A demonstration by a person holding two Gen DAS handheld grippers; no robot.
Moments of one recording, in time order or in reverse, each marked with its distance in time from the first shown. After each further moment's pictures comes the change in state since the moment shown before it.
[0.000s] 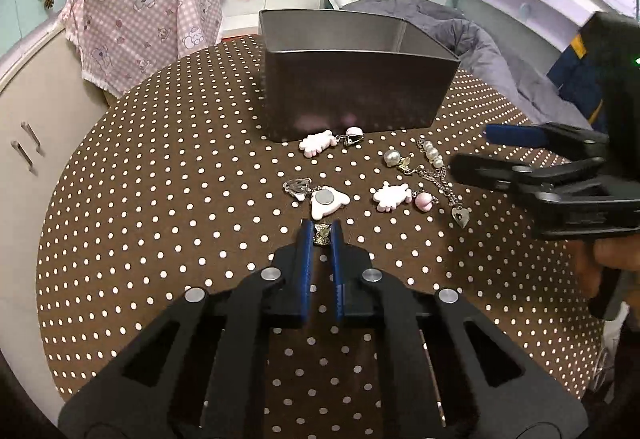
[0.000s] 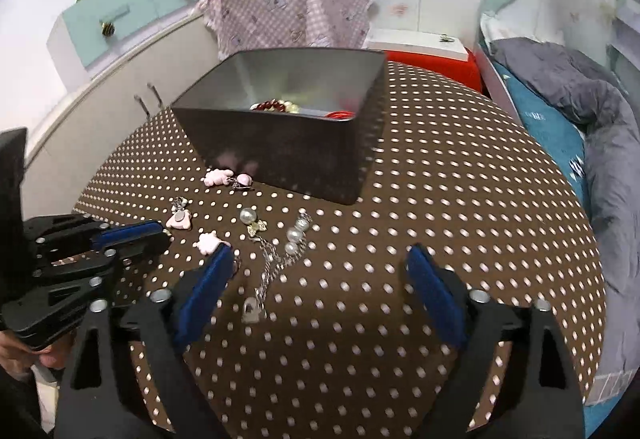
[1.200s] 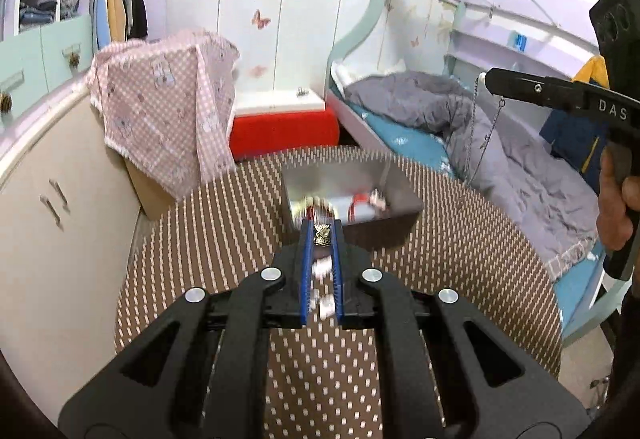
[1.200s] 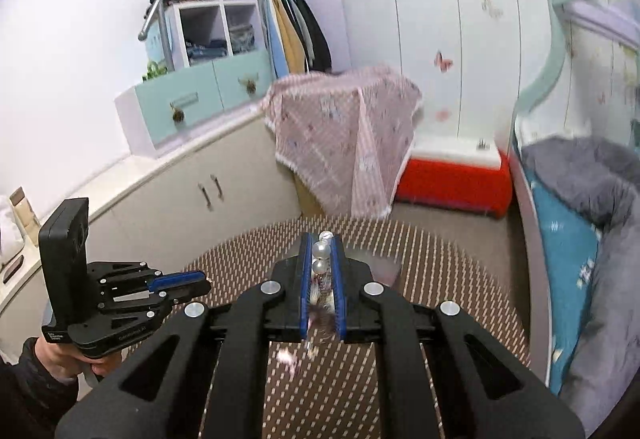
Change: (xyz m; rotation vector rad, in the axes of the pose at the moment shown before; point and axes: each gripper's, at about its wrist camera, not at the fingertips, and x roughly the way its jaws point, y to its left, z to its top) left arm -0.102 0.006 0.054 0.009 -0.273 0.025; right arm -0.152 0.003 0.098 -0.112 -0.368 0.167
